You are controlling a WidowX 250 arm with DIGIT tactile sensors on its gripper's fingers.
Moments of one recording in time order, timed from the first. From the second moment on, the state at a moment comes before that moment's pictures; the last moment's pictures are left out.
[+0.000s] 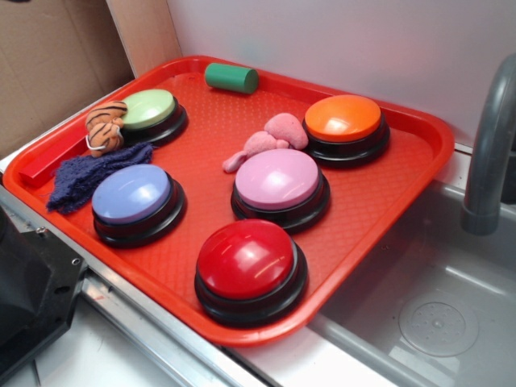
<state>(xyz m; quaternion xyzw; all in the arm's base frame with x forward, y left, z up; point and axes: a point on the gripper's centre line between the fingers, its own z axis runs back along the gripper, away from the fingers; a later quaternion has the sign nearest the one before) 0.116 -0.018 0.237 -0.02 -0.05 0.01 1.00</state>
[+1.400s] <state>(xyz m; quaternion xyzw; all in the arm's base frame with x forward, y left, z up) 0.147 0.046 0.135 0.01 -0.09 0.23 0.97</state>
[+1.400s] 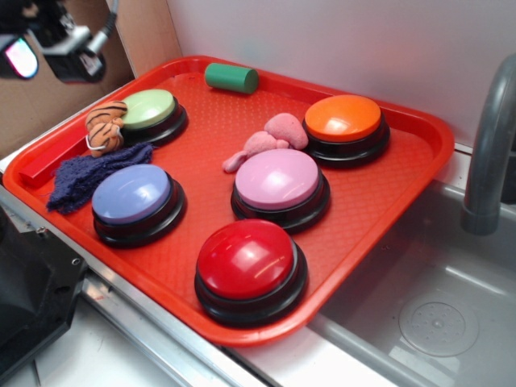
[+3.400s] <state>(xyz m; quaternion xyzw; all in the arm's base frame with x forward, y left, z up) 0.180 0.097 0.035 0.04 -0.09 0.33 0.94</state>
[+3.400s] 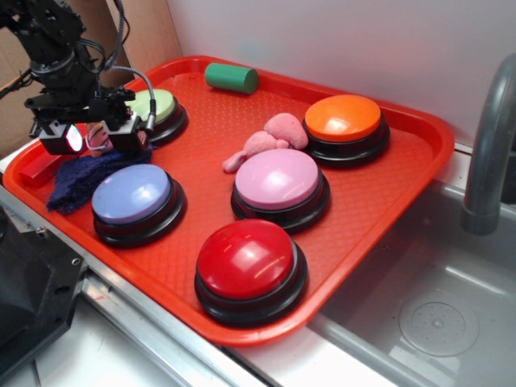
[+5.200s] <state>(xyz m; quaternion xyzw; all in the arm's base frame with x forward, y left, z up) 0.187 -0.023 0.113 0.00 -0.03 -0.02 1.00</state>
